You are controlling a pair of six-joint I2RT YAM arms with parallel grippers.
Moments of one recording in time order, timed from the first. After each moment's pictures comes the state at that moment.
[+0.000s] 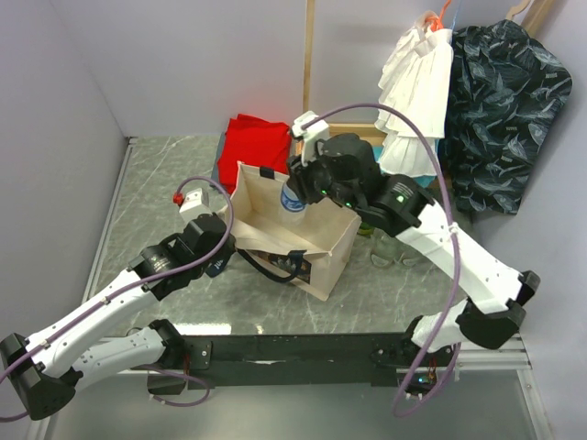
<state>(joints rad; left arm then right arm) -0.79 0.89 0.87 -0.66 -0.49 -0.92 0.90 1.42 1.73 -0.72 0.18 0.03</state>
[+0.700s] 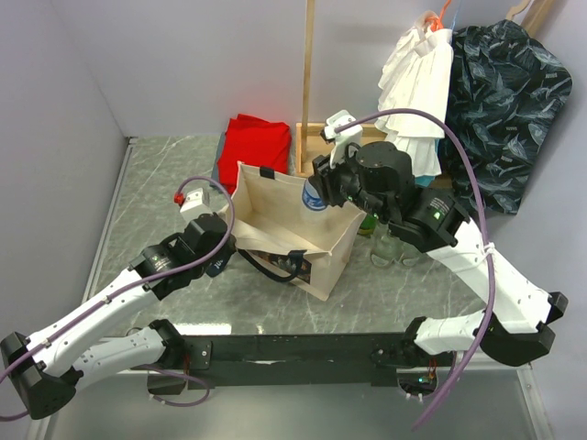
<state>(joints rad) -0.79 0.90 0.87 -0.65 -0.49 -0.92 0.90 1.26 1.67 -0.72 0.27 0.02</state>
